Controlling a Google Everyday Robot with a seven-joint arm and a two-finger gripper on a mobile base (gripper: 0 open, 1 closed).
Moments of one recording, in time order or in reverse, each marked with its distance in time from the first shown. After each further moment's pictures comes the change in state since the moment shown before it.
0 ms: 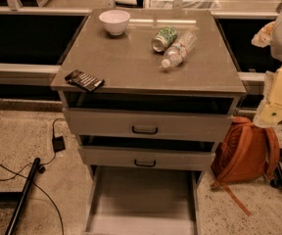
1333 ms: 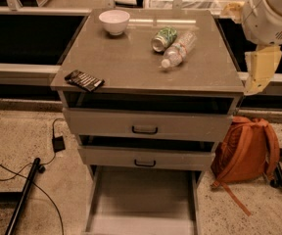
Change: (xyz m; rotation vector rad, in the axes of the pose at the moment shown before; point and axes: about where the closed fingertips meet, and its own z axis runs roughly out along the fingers) arm -0.031 -0.082 0.024 0.184 0.026 -0.428
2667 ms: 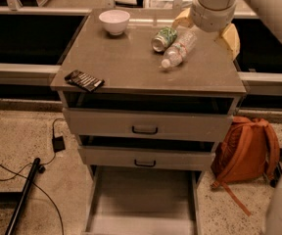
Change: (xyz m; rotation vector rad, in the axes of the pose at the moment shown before) arm 0.000 -0.094 0.105 -0.175 0.110 -0.711
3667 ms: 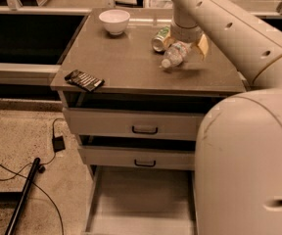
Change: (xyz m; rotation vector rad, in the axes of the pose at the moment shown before) arm 0.032 -0.063 0.111 -0.036 0.042 -0.224
